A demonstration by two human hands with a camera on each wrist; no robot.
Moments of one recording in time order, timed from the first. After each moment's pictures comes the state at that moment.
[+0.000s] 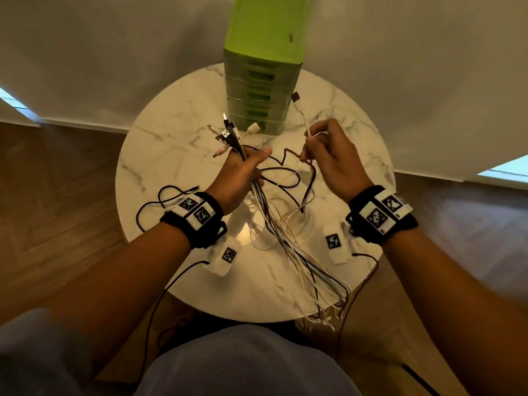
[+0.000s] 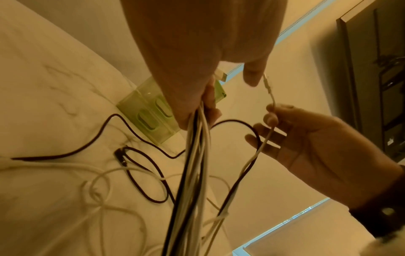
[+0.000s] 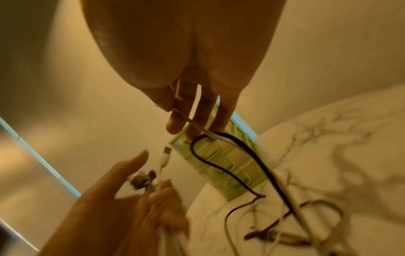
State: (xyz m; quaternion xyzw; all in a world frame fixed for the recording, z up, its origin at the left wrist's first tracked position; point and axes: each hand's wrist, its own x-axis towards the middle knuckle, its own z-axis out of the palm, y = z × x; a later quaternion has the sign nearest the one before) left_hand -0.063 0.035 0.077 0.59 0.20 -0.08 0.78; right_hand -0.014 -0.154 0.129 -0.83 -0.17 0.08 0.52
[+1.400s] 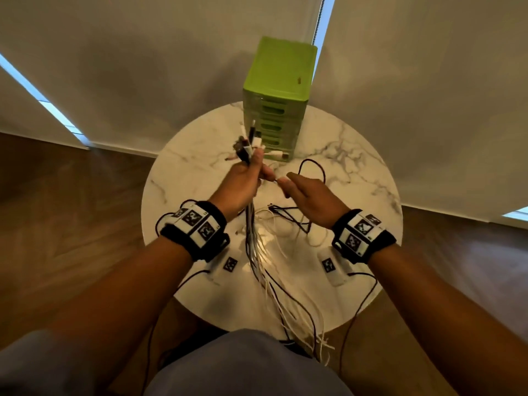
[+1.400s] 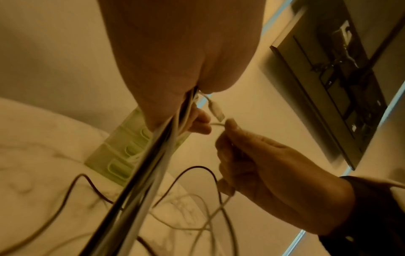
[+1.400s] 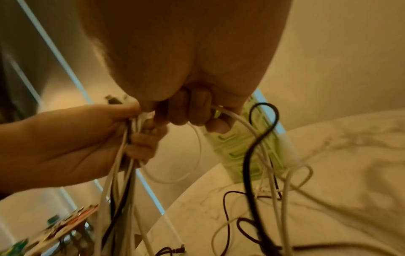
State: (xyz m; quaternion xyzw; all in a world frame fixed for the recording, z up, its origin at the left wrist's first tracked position) left_hand -0.086 0.030 0.132 0.75 0.20 -0.01 0.63; right_hand -0.030 -0.148 0.122 -0.86 -0.33 0.18 0.35
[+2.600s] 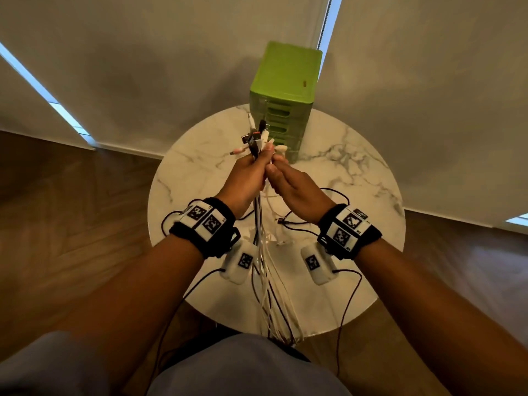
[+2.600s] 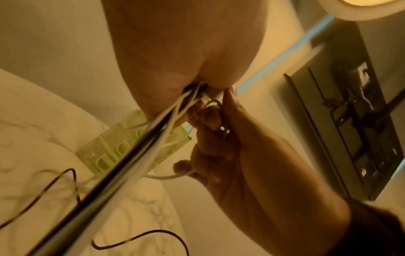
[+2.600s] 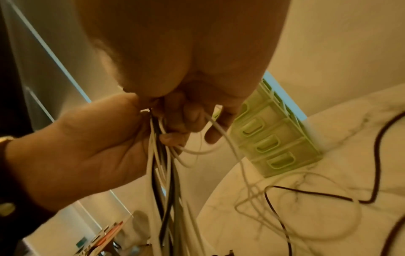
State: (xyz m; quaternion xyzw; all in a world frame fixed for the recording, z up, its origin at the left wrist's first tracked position) left_hand -0.093 0.019 0.158 0.68 0.20 0.02 0.70; right_hand -0.045 -0.110 0.132 -0.78 -0.36 0.17 0.48
